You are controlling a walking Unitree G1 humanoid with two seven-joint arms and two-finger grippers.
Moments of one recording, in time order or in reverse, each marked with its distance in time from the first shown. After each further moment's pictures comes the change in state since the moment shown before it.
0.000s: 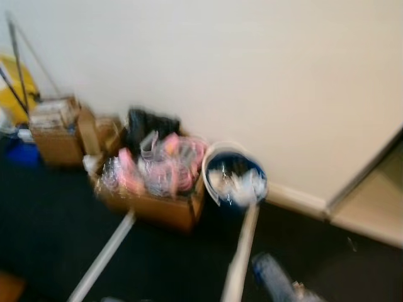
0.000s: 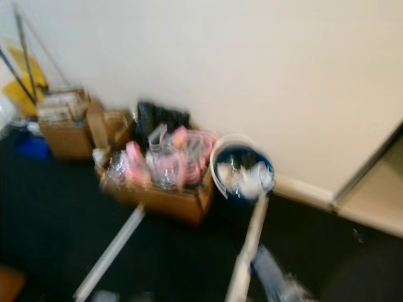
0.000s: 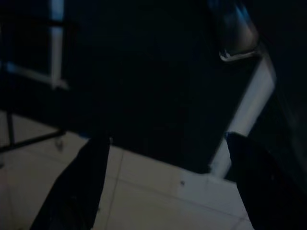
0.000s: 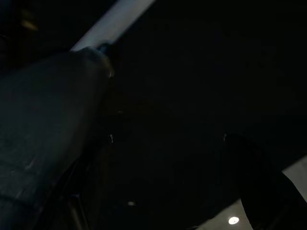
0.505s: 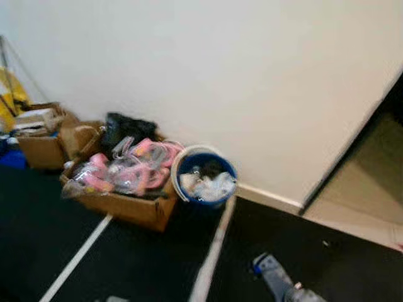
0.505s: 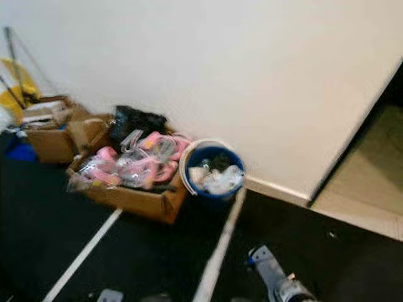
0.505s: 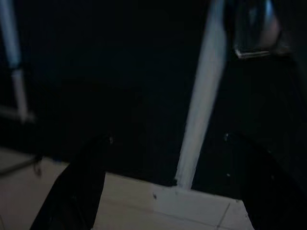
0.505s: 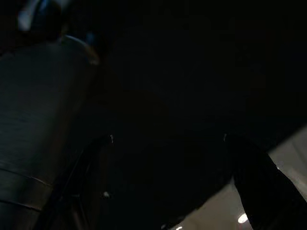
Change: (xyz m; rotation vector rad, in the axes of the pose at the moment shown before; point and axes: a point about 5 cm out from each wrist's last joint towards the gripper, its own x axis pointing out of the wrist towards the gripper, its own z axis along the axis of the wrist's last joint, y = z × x) left arm 0.000 0.003 0.007 0.003 -0.027 0.007; right arm 0.000 0.002 0.011 -0.017 -0.022 0.009
